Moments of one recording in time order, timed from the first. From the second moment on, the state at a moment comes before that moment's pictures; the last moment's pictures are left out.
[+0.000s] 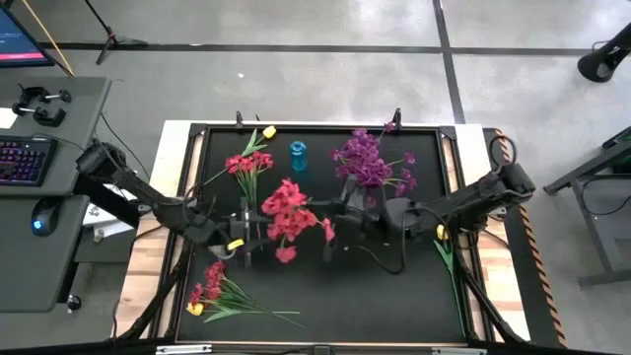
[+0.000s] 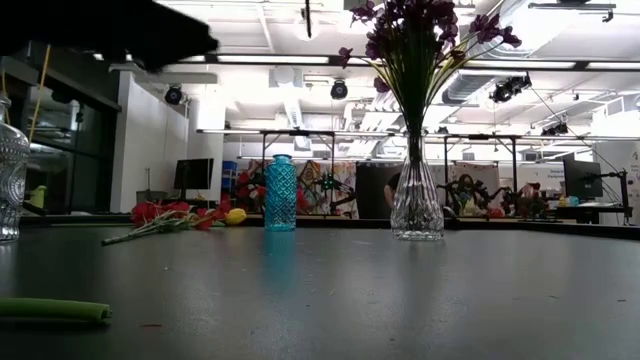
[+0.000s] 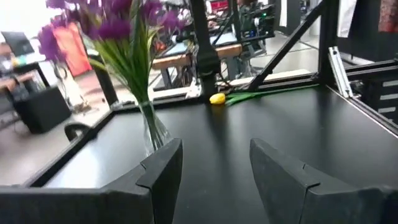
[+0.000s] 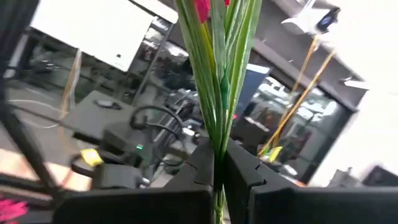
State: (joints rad) left arm -0.52 1.16 0.31 0.76 -0.65 0.13; right arm 0.35 1.61 1.30 0.58 0.54 -0.64
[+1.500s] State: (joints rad) left arm 0.03 2.16 1.07 0.70 -0.30 -0.10; right arm 0.45 1.56 1.30 0.60 0.65 -0.84
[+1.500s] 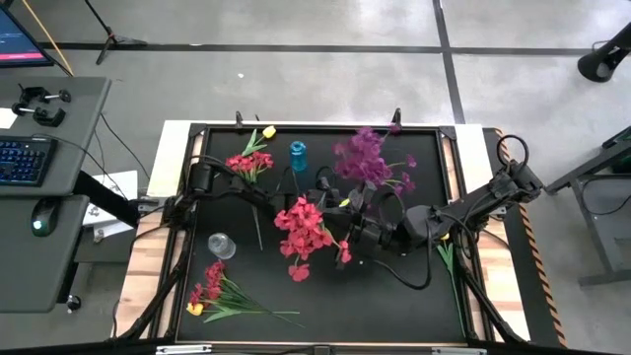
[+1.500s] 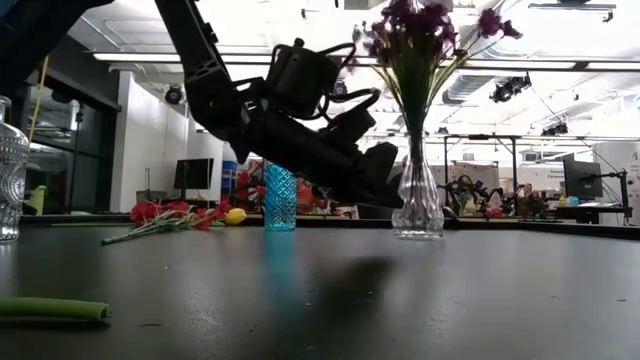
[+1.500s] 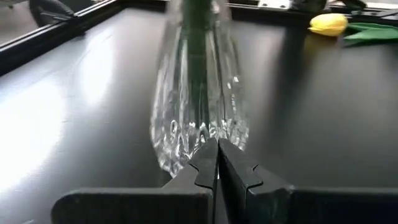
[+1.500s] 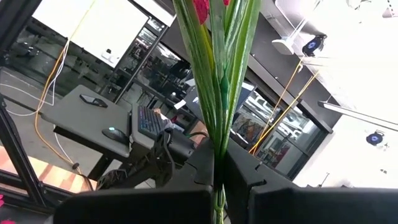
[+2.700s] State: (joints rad) left arm 0.10 2.20 1.18 0.70 -0.18 -0.10; right arm 0.45 1.56 1.29 0.61 0.64 -0.86
